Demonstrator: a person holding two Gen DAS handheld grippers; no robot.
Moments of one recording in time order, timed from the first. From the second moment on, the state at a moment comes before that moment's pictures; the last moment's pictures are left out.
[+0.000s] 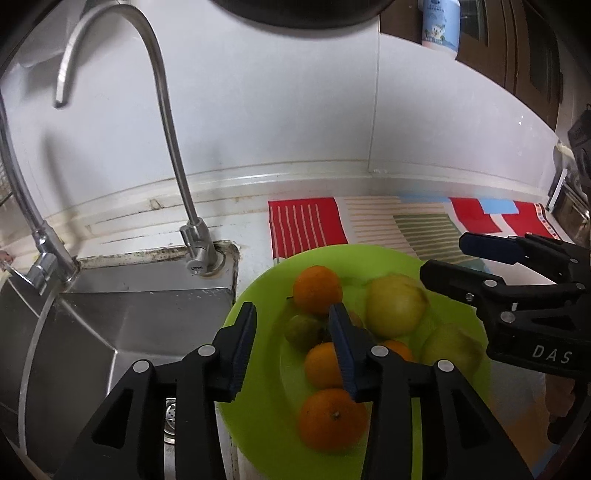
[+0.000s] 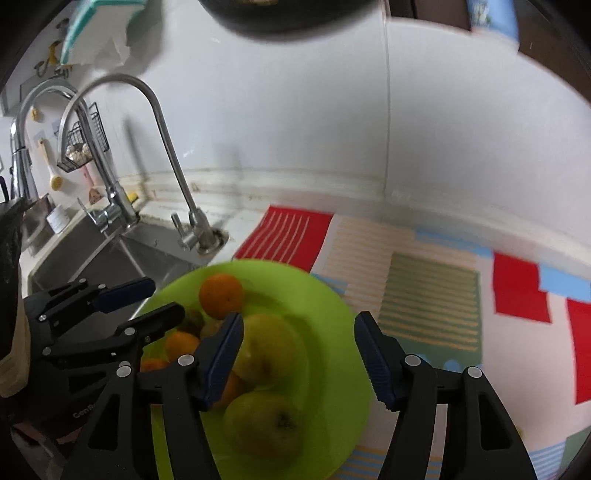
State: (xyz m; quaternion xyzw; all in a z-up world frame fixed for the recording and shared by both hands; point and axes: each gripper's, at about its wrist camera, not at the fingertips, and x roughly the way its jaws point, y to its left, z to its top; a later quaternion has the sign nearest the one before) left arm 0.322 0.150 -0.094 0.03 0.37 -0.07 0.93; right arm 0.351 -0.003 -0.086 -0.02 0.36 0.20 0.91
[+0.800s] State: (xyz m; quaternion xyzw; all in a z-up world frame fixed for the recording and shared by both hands) left arm 0.232 0.113 -0.024 0.05 0.29 -0.07 0.95; right arm 0.248 -0.060 -0.036 -0.01 0.30 0.13 0.95
